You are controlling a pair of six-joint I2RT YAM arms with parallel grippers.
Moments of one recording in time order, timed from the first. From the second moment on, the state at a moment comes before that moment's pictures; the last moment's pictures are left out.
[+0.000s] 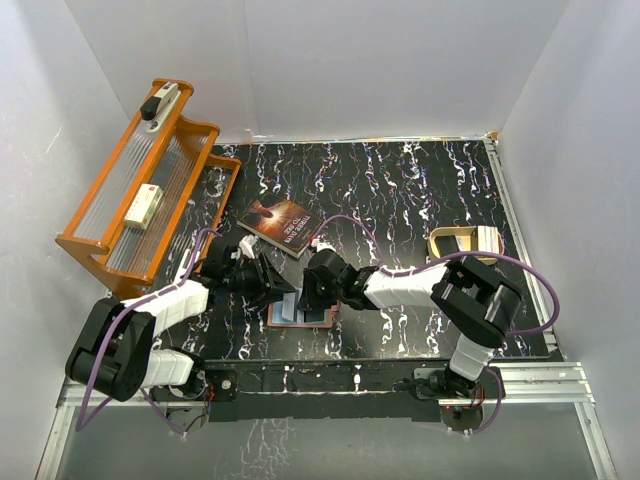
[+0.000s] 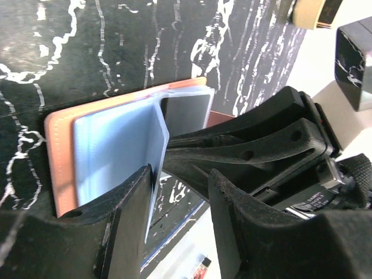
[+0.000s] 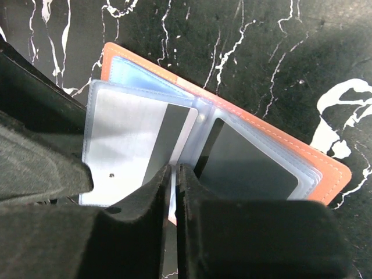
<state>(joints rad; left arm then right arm) -0.37 1.30 0.44 0.02 0.62 -0.92 0.96 1.71 0.84 0.06 -0.07 0.81</state>
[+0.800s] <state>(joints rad) -0.49 1.38 0.42 0.23 0.68 -1.06 0.88 1.41 0.85 -0.22 0.27 0.67</state>
